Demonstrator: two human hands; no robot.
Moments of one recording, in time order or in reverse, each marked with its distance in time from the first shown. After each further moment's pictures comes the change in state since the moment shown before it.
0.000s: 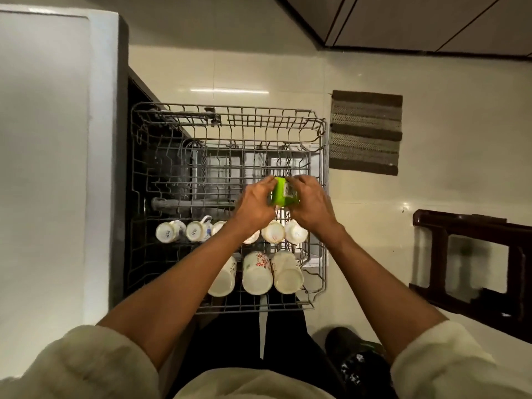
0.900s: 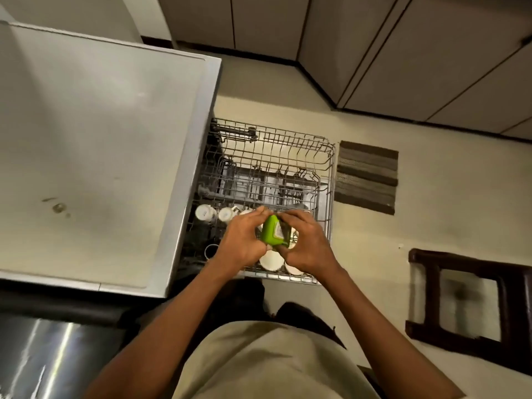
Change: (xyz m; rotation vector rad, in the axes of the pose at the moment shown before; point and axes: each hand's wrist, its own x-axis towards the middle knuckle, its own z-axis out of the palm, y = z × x) left_hand -0.227 -0.004 -0.035 -0.048 0.284 0.159; right_hand -0.189 -0.093 -0.019 0.242 0.113 -0.332
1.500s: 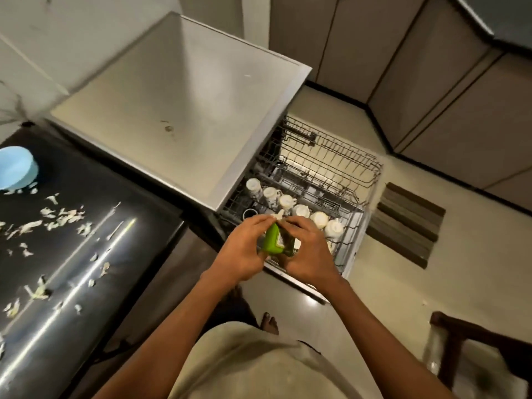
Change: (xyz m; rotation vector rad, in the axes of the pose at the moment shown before) left_hand -0.200 0.015 0.014 0.010 0.330 -0.041; right_hand -0.115 -0.064 0.022 0.055 -0.105 -0.413
